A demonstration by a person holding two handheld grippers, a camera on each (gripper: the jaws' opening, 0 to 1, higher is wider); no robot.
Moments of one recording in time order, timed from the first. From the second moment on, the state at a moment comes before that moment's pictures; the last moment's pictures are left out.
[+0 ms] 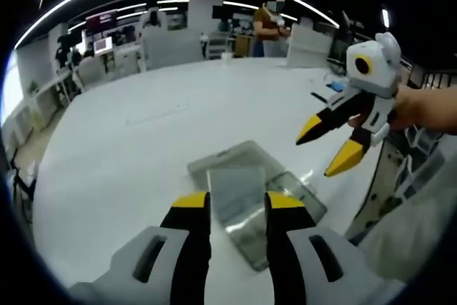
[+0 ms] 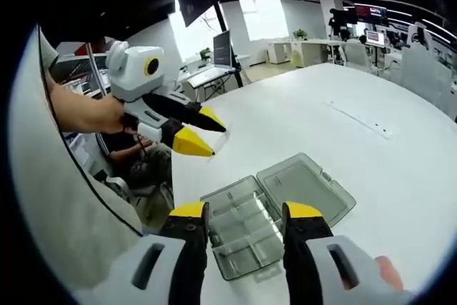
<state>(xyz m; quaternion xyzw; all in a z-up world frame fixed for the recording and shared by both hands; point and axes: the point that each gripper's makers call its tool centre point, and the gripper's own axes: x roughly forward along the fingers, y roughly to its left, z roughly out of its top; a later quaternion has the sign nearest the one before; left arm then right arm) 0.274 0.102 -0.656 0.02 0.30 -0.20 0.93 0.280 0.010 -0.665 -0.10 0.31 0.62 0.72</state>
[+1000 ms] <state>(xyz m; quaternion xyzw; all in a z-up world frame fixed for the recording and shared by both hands) 0.281 0.059 -0.636 0.11 0.24 -0.25 0.93 0.285 0.038 -0.627 0.02 0.32 0.62 0.71</state>
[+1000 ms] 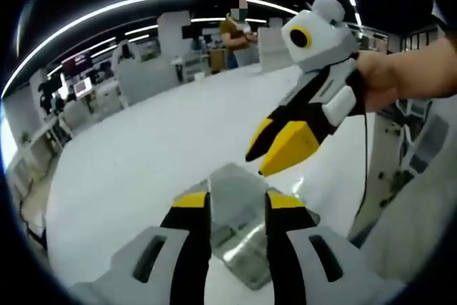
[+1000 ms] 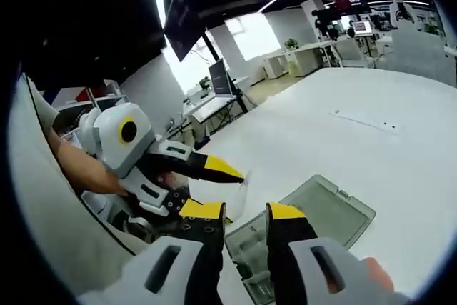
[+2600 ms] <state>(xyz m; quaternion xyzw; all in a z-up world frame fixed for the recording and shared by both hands) 0.291 0.067 -0.632 0.17 0.22 -0.24 0.93 0.284 0.040 -0.630 0.00 0.35 0.62 0.70</state>
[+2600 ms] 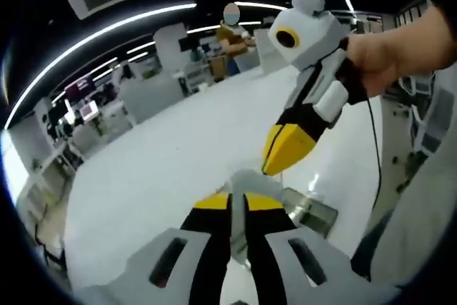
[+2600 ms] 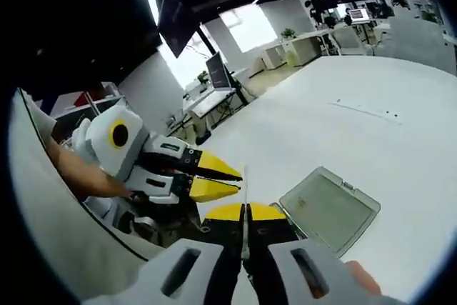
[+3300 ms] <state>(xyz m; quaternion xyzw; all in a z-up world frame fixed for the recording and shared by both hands) 0.283 0.055 -0.624 0.18 0.23 -0.35 0.89 0.278 0.032 -0.644 -0.10 0.33 0.64 0.68</state>
